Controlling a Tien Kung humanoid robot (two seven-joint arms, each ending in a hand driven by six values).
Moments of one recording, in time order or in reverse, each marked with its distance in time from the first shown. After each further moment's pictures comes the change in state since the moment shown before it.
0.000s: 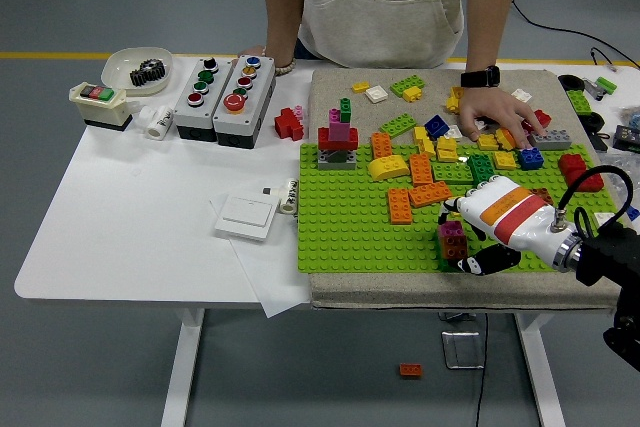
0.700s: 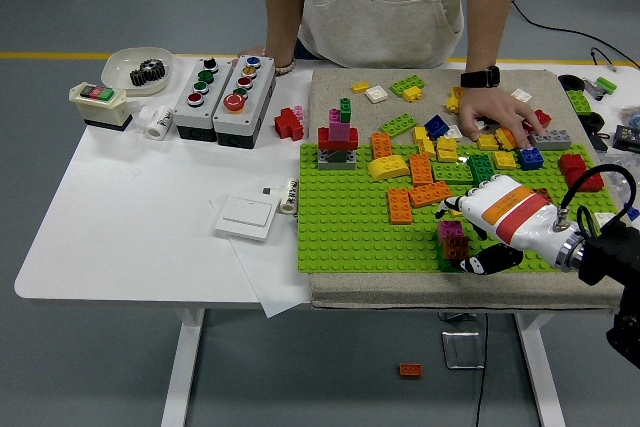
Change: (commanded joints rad) left arm -0.001 0.000 0.002 0.000 -0.005 0.001 -0.002; right arm -0.005 -0.007 0.010 0.008 0.000 0.005 0.004
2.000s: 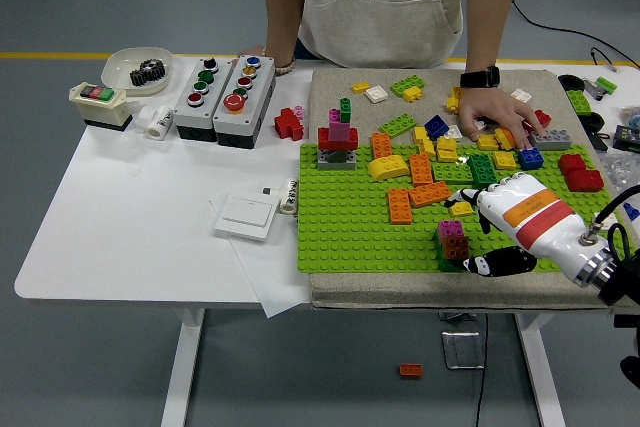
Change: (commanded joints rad) left arm 0.007 0.001 -0.008 0.000 0.017 -0.001 0.005; right arm -0.214 0.001 0.174 0.134 0.000 -0.160 -0.020
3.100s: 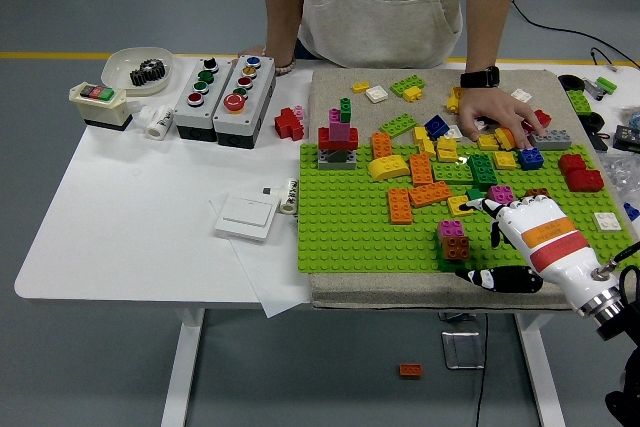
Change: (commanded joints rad) left arm -0.003 0.001 0.006 0.001 -0.007 -0.001 -0.002; right arm -0.131 0.103 0.050 -0.088 0.000 -0.172 -0.002
